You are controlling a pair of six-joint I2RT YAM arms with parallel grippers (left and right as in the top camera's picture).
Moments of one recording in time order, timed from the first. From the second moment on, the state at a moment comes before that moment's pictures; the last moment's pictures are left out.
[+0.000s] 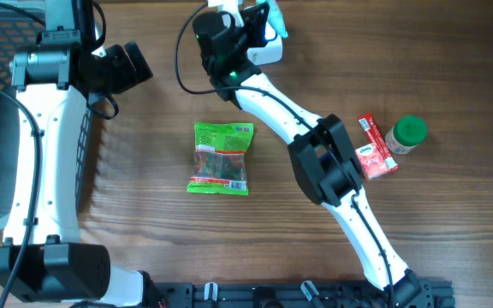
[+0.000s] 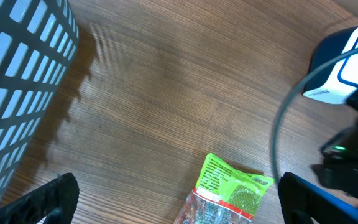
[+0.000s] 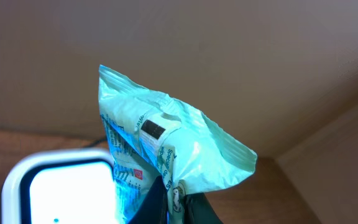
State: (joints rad) left arm 0.03 1.65 1.73 -1.17 0.02 -0.42; right arm 0.65 2.61 2.19 0.14 1.20 -0.39
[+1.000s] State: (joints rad) left arm 0.03 1.65 1.73 -1.17 0.02 -0.42; right arm 0.67 2.42 2.03 1.33 1.52 -1.62
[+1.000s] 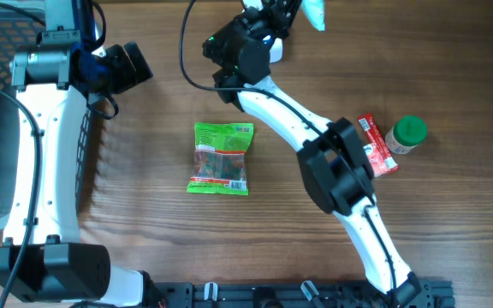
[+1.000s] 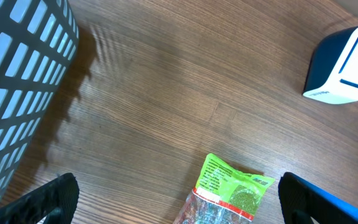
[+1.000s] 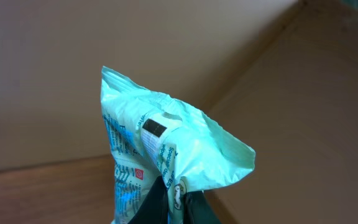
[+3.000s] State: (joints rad) left arm 0.03 1.65 1.73 -1.17 0.02 -0.42; right arm 0.28 1.90 1.32 -1.11 0.40 0.33
